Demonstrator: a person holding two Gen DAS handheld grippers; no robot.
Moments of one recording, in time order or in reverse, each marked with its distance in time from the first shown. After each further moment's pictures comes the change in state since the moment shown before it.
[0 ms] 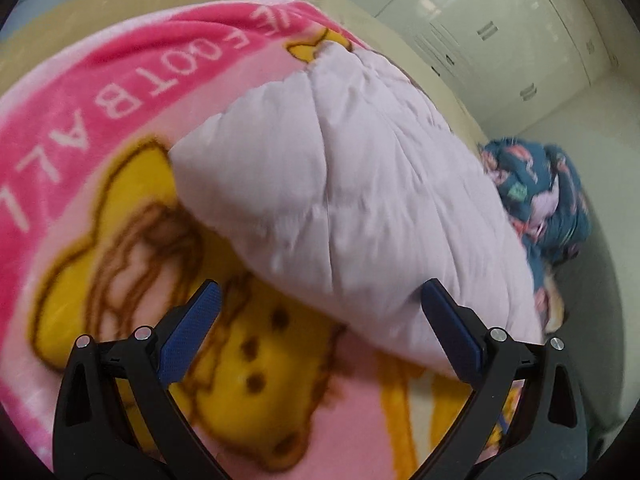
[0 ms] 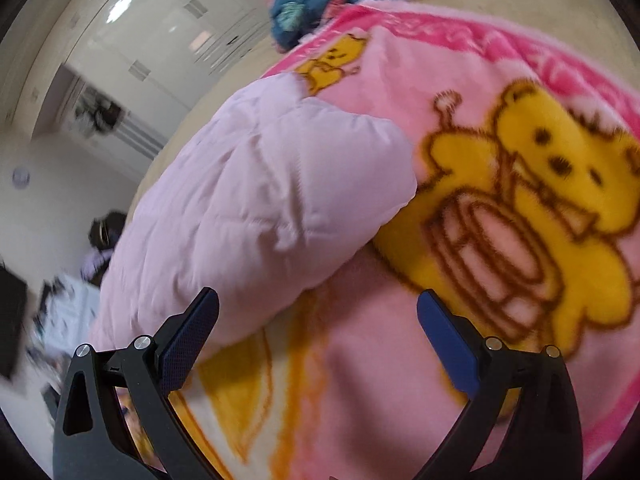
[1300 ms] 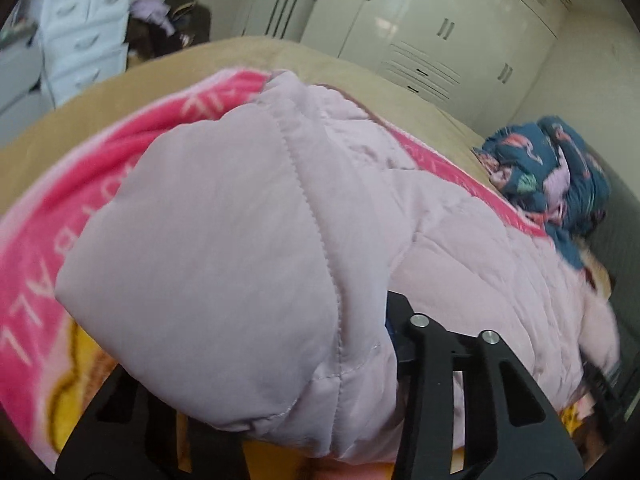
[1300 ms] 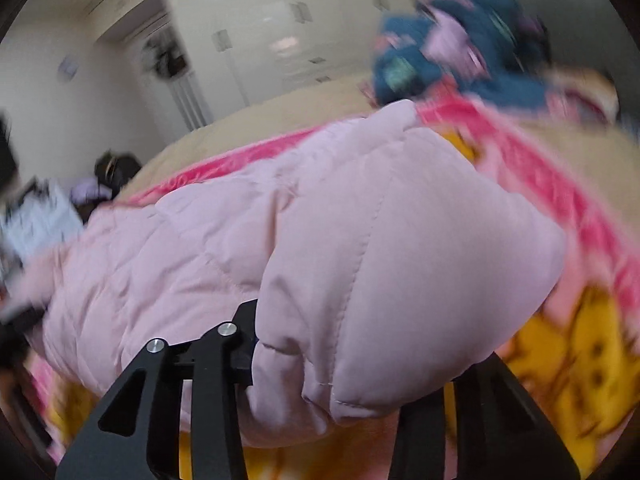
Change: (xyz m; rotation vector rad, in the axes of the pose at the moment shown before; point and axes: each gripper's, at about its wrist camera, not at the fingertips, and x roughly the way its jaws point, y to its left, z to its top) left arm 0.015 -0.070 0.026 0.312 -0.199 0.112; right arm 0.021 0.100 0.021 -0.537 -0.184 -0.033
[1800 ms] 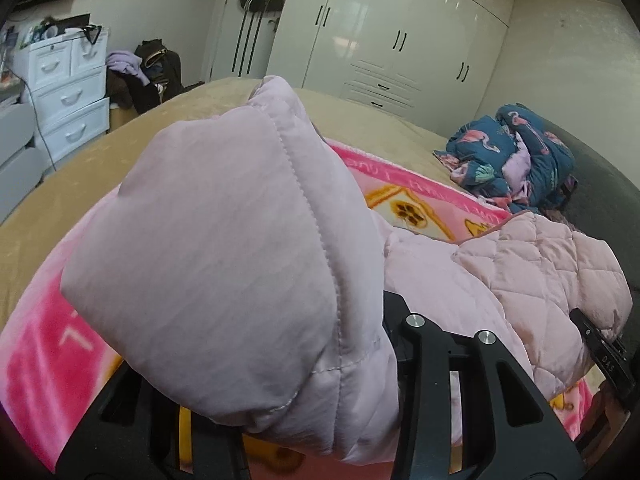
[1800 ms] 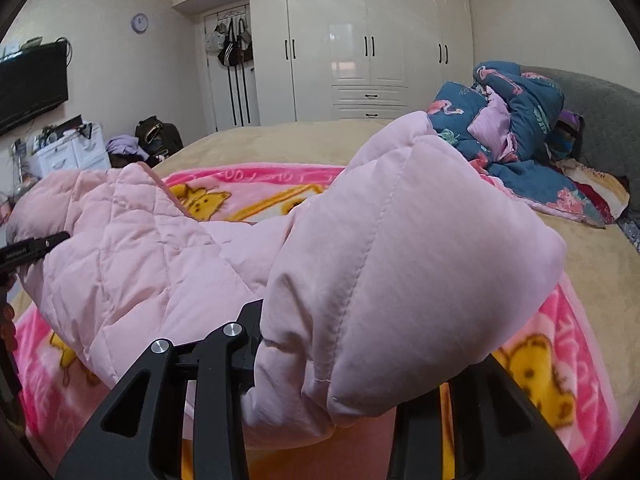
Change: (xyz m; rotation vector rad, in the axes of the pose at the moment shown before) left arm -0.104 -0.018 -0.028 0.129 -0.089 -0.054; right arm -0.106 0.042 -0.017 -0.255 -0.079 0.036
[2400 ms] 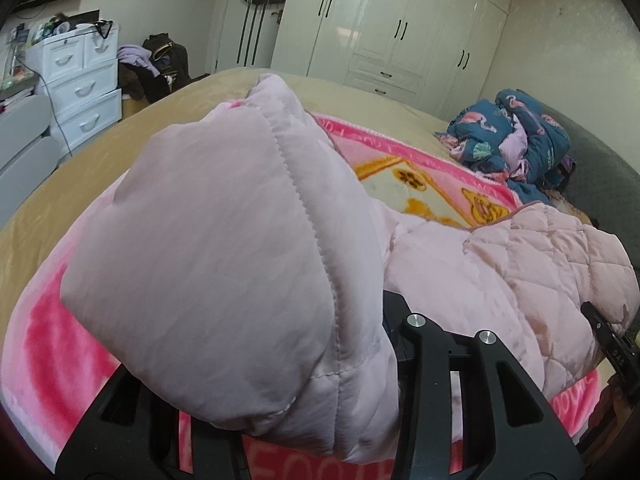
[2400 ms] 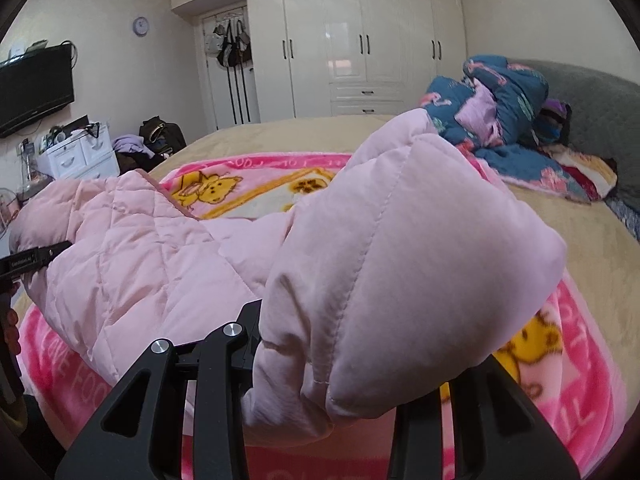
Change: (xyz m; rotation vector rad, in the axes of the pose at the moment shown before) left arm -0.050 0.011 -0.055 0.019 0.046 0.033; right arm -0.065 0.001 -0.051 0.046 0.016 0.000
